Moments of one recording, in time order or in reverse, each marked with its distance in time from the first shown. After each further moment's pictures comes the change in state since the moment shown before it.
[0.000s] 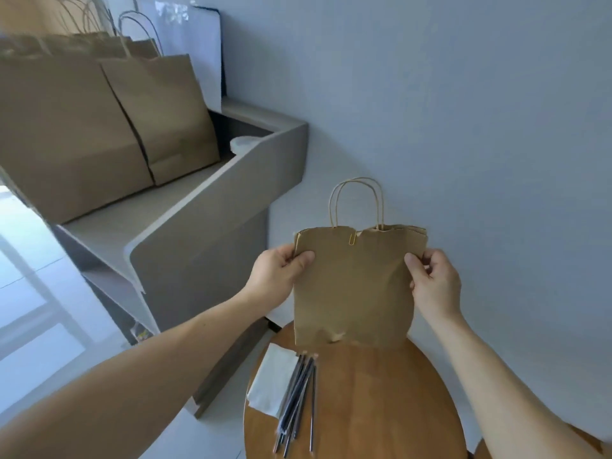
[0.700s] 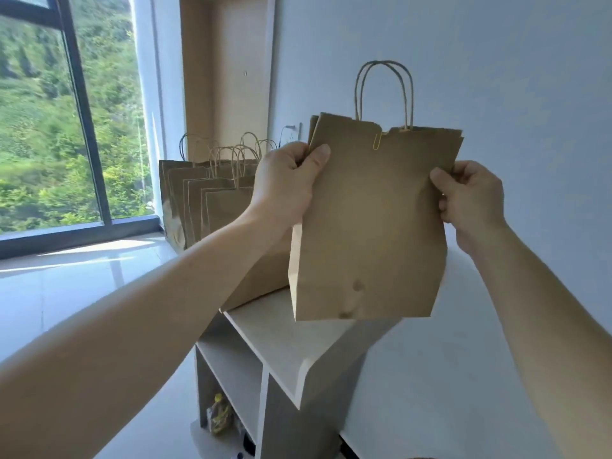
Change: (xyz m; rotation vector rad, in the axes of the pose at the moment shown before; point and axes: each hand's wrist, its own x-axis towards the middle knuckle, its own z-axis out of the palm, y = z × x) left_hand 0.029 0.192 -0.314 0.033 0.604 0.471; right_hand 0.069 -0.373 0.164 0.498 -0.166 -0.331
